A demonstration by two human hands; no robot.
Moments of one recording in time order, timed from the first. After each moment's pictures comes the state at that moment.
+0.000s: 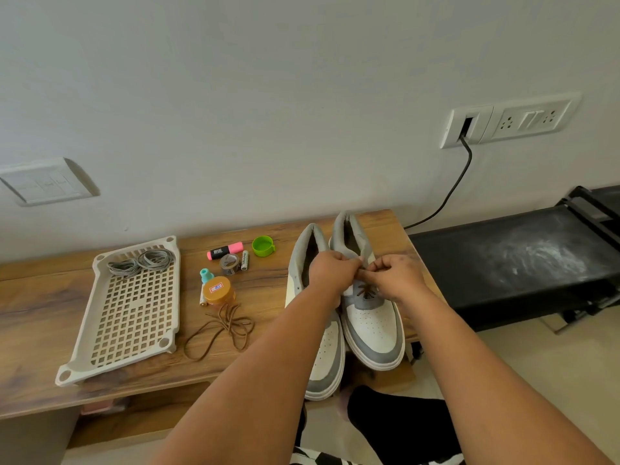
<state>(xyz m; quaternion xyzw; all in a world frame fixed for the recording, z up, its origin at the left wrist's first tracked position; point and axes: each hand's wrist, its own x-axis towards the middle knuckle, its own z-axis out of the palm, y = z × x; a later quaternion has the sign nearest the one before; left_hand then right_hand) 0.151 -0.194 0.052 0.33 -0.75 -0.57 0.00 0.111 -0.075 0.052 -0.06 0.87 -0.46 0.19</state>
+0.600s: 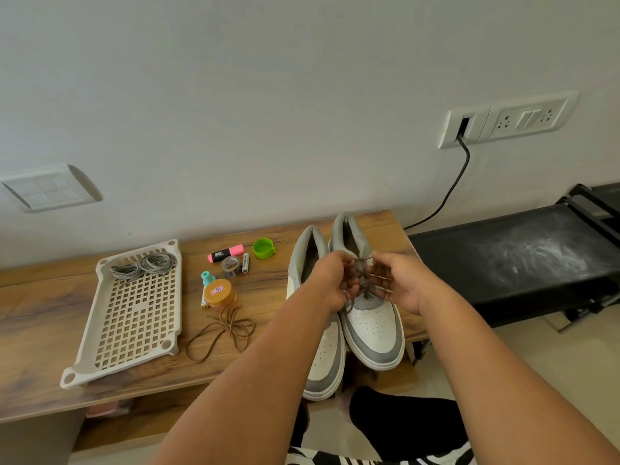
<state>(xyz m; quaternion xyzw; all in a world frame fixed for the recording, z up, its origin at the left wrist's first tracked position) 0.162 -0.186 0.073 0.40 -0.48 -0.78 -0.06 0.108 -0.067 0.070 0.08 0.65 -0.66 0.36</state>
